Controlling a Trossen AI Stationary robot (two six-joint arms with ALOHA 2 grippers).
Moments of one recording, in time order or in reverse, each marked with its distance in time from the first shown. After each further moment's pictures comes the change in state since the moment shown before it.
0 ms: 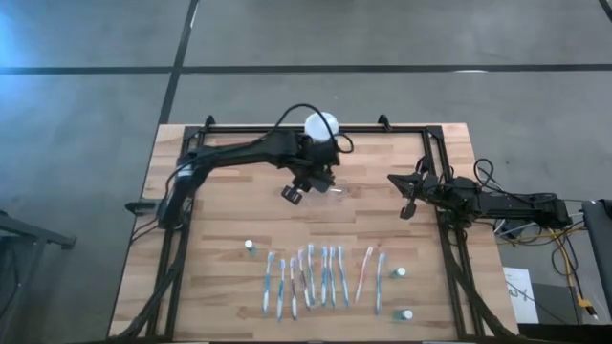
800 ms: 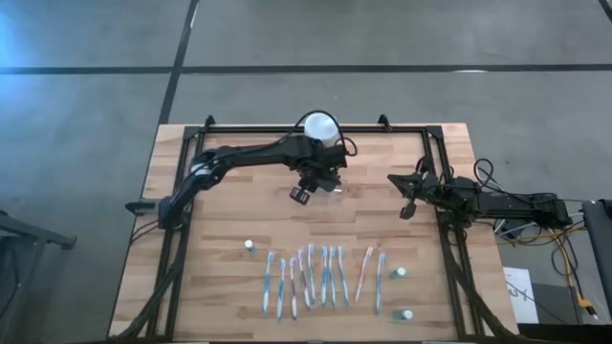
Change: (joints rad) left arm 0.043 0.125 -0.015 0.053 -0.002 -0.079; right arm 0.000 0.000 0.000 0.000 0.000 0.000
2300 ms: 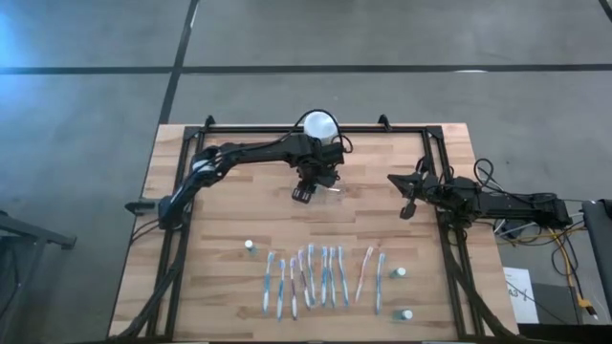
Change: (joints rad) left arm 0.052 0.018 -0.088 0.070 0.066 -0.103; right arm 0.000 0.000 0.000 -0.001 0.000 0.000
